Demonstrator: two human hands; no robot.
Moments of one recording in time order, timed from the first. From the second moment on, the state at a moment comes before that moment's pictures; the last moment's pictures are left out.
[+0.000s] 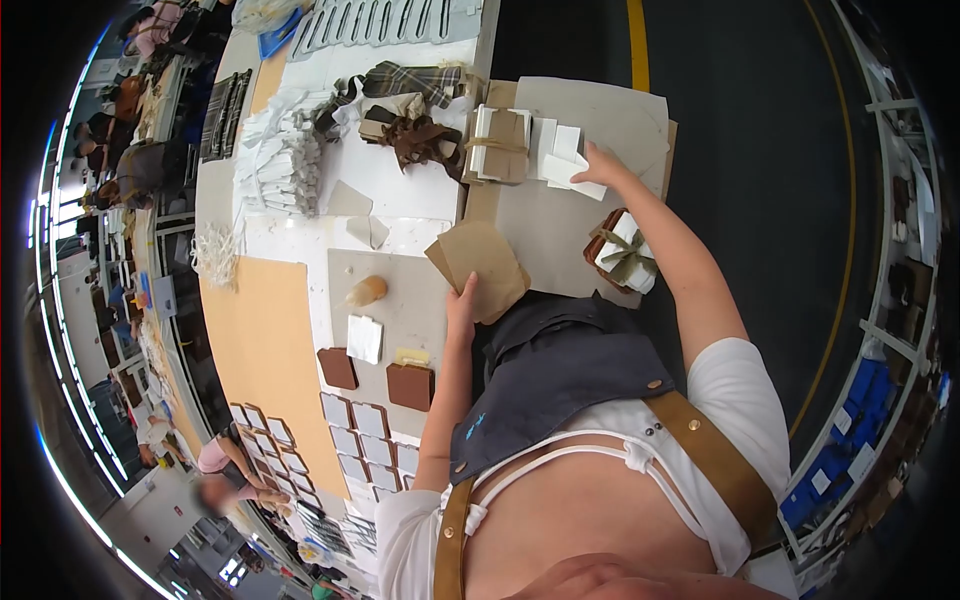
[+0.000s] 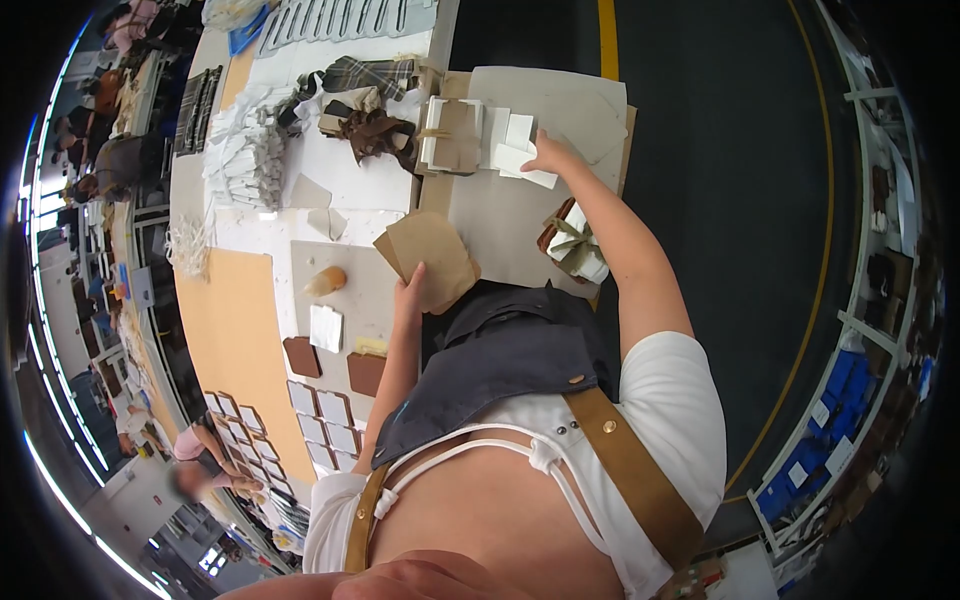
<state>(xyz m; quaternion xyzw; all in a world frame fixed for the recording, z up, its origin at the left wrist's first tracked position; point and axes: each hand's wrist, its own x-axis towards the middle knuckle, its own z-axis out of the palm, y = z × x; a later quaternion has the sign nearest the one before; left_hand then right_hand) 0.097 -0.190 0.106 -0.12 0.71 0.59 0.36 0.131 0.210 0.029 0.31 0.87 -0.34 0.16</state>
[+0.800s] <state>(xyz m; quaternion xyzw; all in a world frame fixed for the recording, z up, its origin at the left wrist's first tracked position) 0.098 -0.207 0.123 -0.13 0.70 0.61 0.35 0.155 0.094 0.010 0.50 0.85 -0.16 -0.01</state>
